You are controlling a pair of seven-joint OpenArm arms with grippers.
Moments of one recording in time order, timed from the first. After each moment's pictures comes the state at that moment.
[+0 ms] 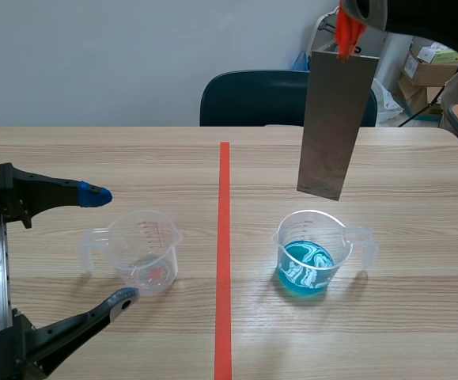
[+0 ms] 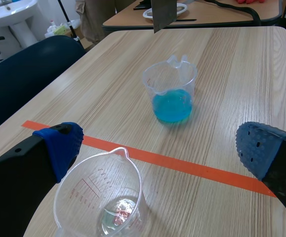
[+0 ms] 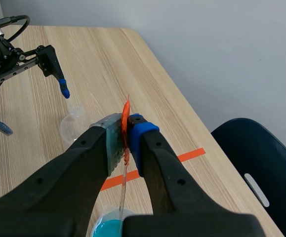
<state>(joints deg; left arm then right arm) 22.4 -41.8 9.3 94.3 4.7 -39.5 -40.7 -9.2 52.4 10.5 123.9 54.4 45.4 -19.5</state>
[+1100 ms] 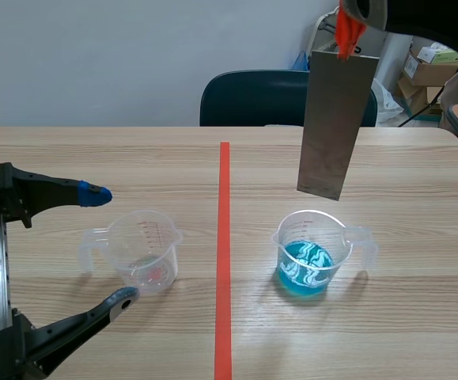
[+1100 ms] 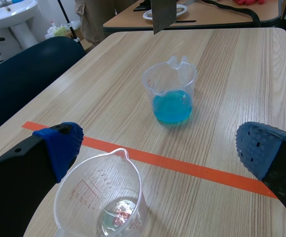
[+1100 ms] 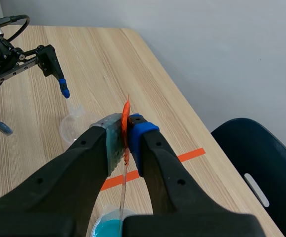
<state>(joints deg) 22.4 -41.8 9.3 94.3 4.6 -39.5 -41.0 -9.2 52.4 10.5 123.9 54.4 45.4 -19.5</state>
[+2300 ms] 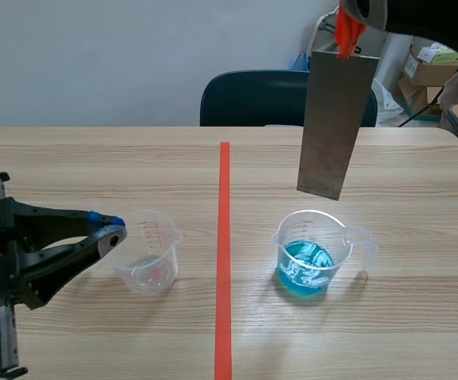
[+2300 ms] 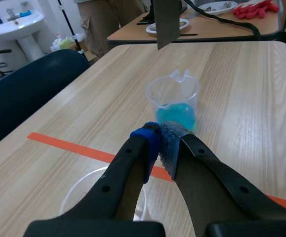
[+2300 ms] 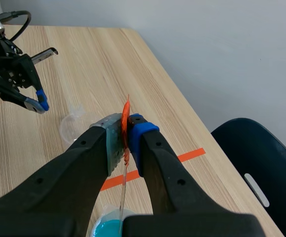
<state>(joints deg) 20.6 -40.1 9.3 94.3 4.4 -39.6 -41.6 -9.2 52.4 10.5 123.9 54.4 45.4 -19.5</state>
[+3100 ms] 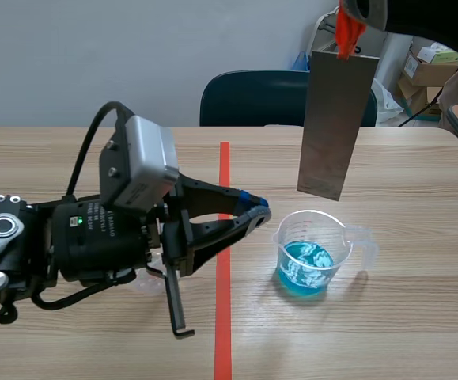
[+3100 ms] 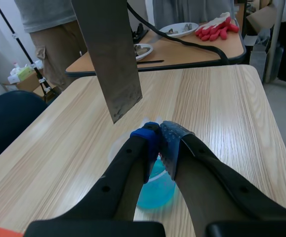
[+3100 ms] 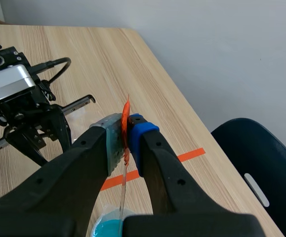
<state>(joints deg) 1.1 -26.4 30.6 91.8 4.7 -39.0 -27.2 -9.2 52.4 10.5 123.9 54.4 45.4 -19.5</state>
